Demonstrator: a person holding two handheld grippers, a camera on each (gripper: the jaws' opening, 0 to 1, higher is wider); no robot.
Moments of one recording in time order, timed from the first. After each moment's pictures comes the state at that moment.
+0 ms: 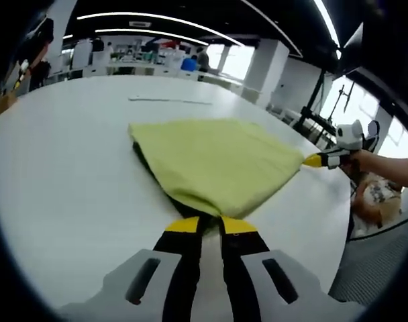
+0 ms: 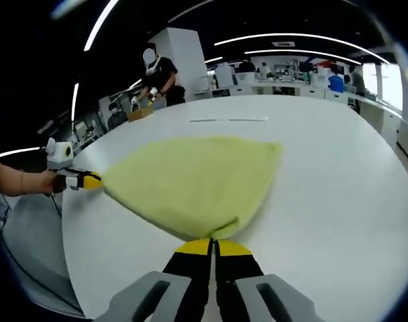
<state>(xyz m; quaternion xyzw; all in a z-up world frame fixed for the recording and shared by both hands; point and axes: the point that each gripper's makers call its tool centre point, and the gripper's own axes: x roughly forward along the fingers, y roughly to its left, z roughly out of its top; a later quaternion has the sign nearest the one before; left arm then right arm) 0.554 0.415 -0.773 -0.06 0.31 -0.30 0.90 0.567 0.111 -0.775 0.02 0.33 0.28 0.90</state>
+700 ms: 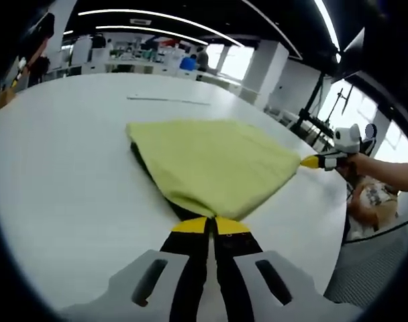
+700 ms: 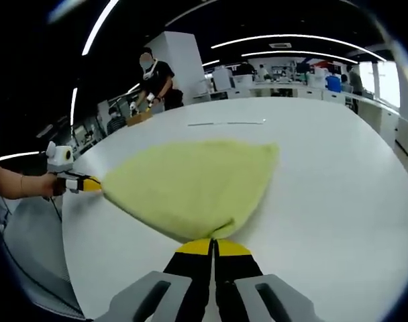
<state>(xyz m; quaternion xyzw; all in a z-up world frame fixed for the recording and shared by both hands) 0.555 0.413 -0.769 -0.07 0.31 -0.31 0.90 0.569 0.108 -0.772 0.02 0.32 0.28 0.90</state>
